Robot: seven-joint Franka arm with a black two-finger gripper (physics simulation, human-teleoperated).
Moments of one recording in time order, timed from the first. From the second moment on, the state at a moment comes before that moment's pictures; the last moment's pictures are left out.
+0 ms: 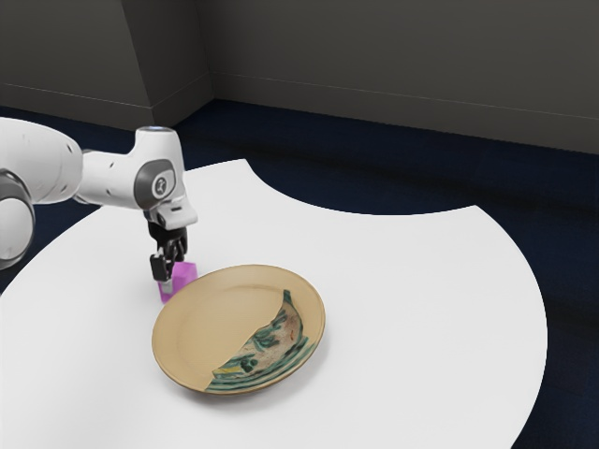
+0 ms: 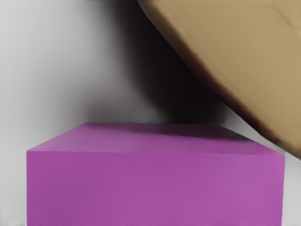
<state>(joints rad) 0.19 0.54 0.03 -1.69 0.03 2.03 1.42</state>
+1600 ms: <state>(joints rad) -0.19 0.23 0.05 -2.08 0.03 2.17 1.07</state>
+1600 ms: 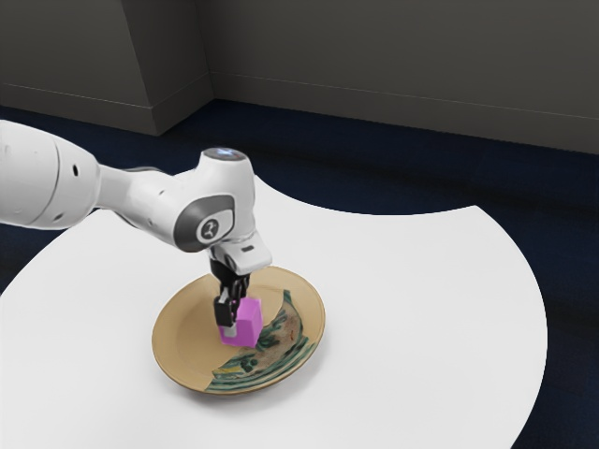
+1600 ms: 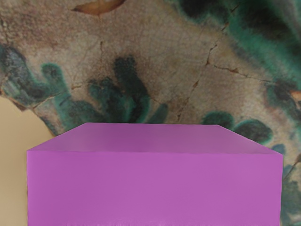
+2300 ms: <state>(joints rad) -0.19 0.16 0.05 -2.10 0.03 2.17 0.94</state>
